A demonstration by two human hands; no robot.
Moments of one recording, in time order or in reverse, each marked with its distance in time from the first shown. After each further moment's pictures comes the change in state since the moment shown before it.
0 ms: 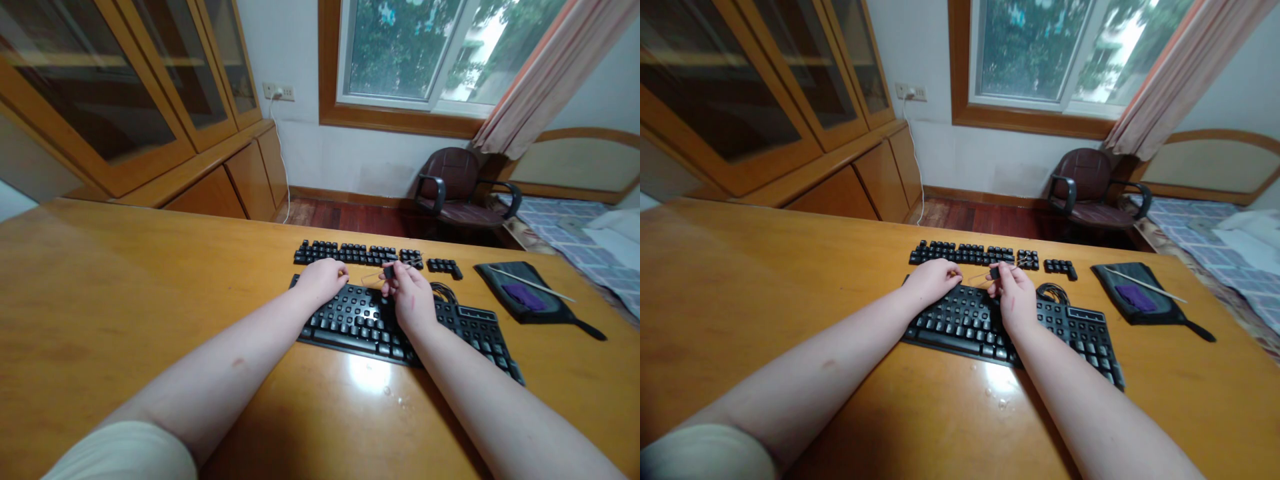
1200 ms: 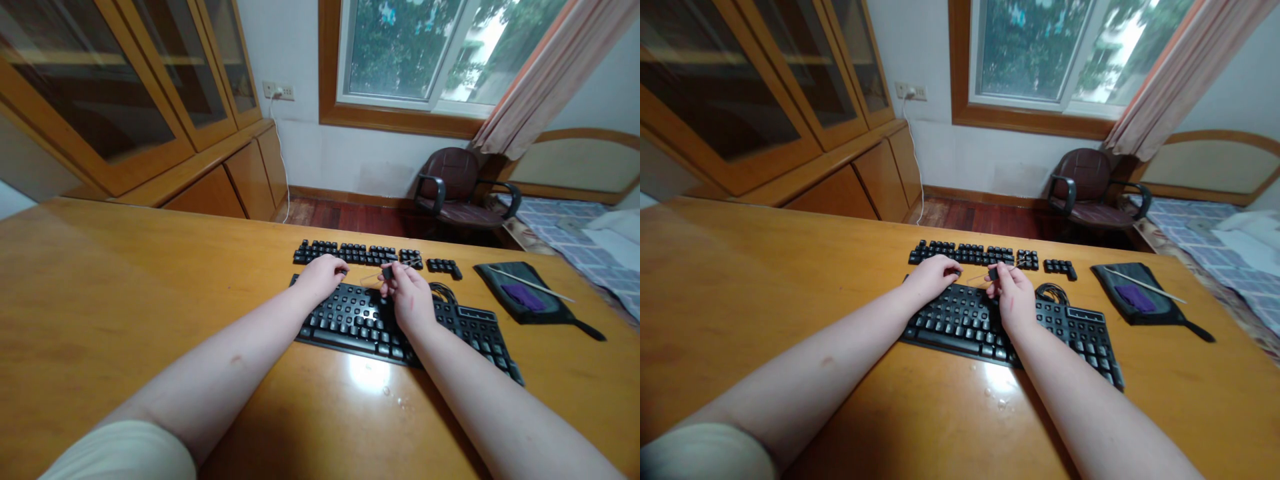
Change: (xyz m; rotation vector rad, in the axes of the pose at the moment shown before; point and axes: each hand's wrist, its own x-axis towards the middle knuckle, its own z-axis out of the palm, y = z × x) left_hand 0.007 -0.012 0.010 -0.148 0.101 0.059; right_hand 0.000 -0.001 0.000 -0.011 -0.010 0.022
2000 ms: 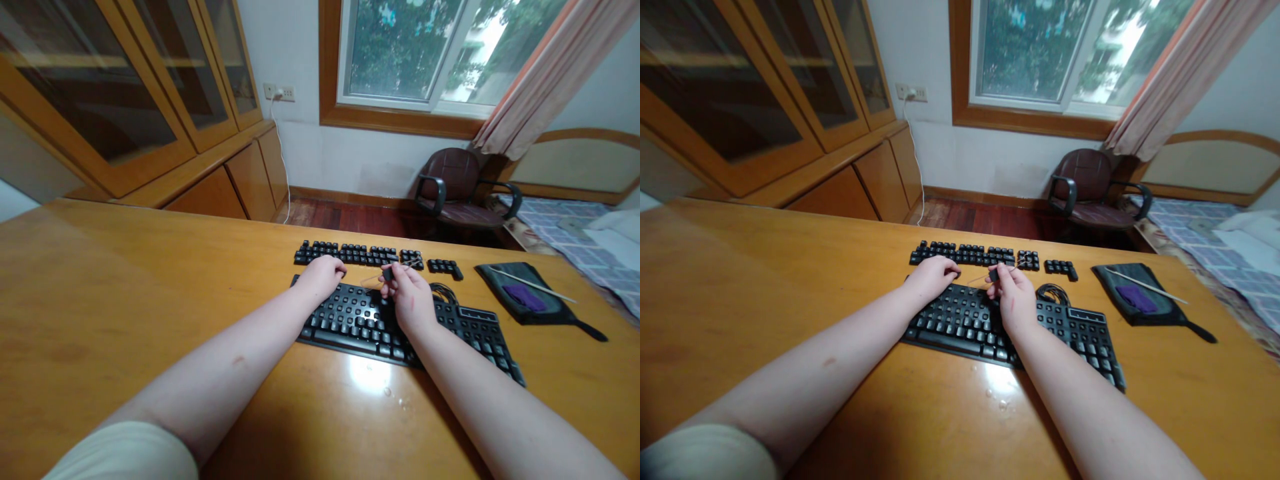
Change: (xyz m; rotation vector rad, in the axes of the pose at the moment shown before) left_hand 0.002 0.000 0.000 0.009 -0.017 -0.054; right_hand 0.000 0.002 -0.001 -0.014 -0.005 0.004
